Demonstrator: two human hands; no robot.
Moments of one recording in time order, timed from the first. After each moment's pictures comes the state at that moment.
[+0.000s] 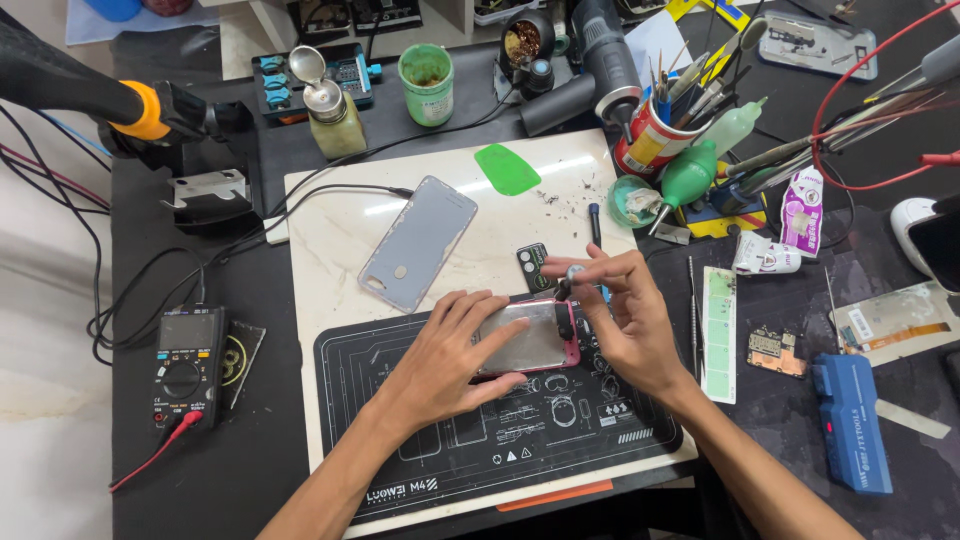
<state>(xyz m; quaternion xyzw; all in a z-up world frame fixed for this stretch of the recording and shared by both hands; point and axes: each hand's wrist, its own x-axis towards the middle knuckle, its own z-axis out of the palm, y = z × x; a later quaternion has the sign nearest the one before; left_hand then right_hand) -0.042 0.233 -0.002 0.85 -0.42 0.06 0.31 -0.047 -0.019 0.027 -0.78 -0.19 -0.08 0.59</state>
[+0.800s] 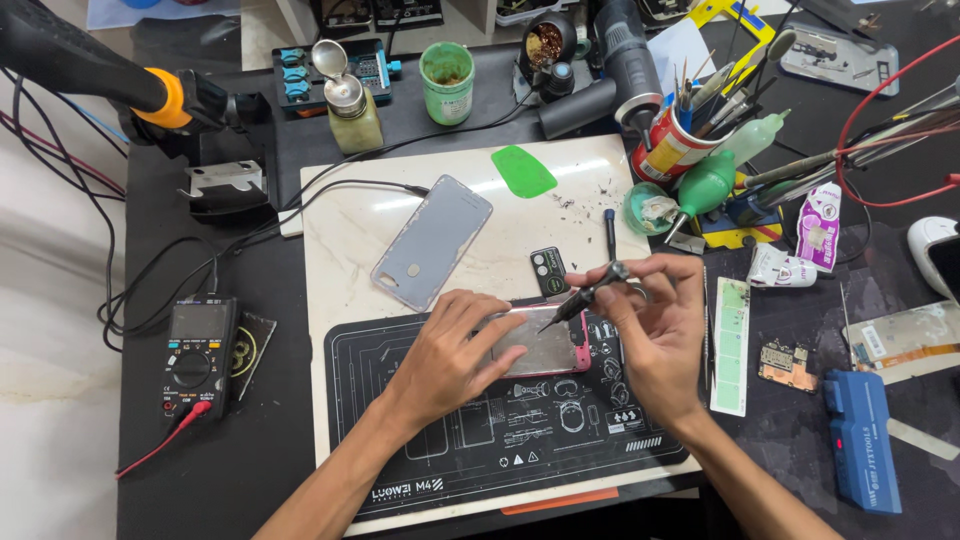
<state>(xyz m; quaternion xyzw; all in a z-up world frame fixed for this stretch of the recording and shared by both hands) -0.038 0.236 0.000 0.83 -0.39 0.16 0.38 -0.059 0.001 0.044 -0.65 -0.08 -0.09 0.75</state>
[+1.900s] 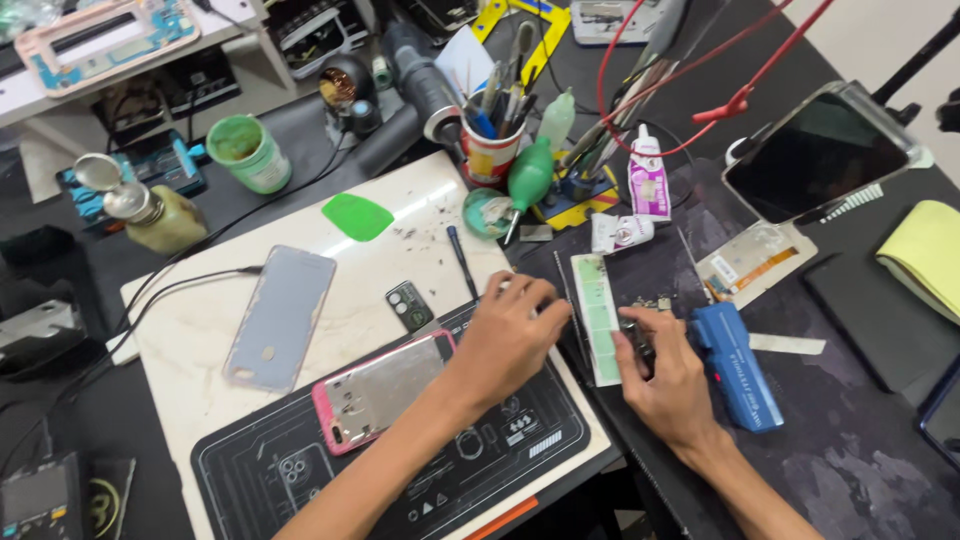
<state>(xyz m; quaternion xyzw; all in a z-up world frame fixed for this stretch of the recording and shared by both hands) -0.015 0.045 0.019 0.77 -0.52 0.11 0.36 -0.147 -0.133 0.010 -0.92 0.08 -0.26 0.29</state>
